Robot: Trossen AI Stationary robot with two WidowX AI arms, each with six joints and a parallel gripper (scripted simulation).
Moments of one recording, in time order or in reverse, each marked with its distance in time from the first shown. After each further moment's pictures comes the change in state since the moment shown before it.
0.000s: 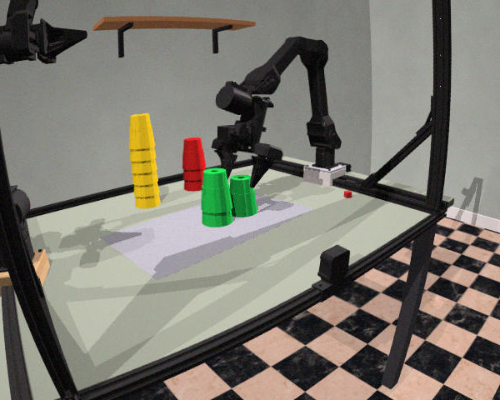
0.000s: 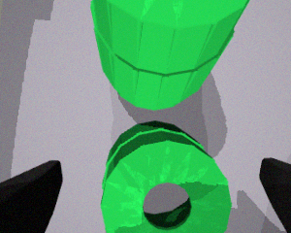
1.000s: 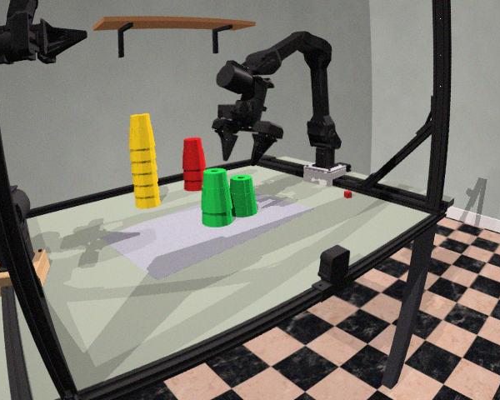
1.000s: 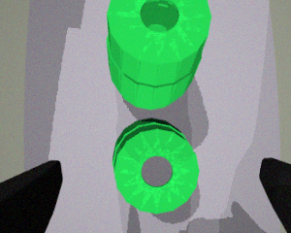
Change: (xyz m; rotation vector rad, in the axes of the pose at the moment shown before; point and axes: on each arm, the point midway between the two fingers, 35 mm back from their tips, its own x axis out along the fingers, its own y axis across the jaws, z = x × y) left arm 0.000 0.000 0.000 0.000 0.000 0.001; right arm -0.048 -0.001 0.013 0.002 0.000 -0.001
